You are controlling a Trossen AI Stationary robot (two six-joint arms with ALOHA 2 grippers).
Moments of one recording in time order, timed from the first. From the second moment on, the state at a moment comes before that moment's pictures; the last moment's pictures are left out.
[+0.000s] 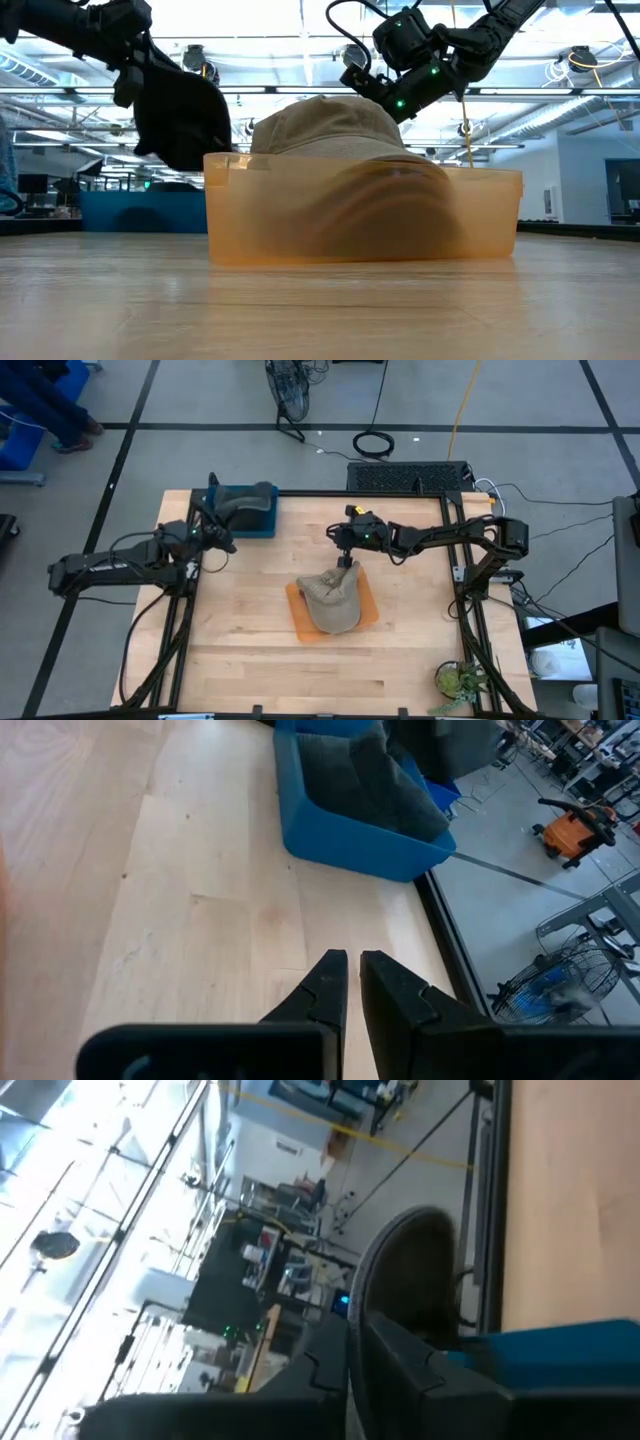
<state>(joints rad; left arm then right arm) 0.21 0.48 0.40 0.03 -0.62 1.11 -0.25 1.66 0.89 0.34 0.15 -0.45</state>
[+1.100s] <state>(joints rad) 0.47 0.55 0.32 0.03 -0.21 0.95 -0.26 1.66 0.89 0.42 0.15 -0.49</state>
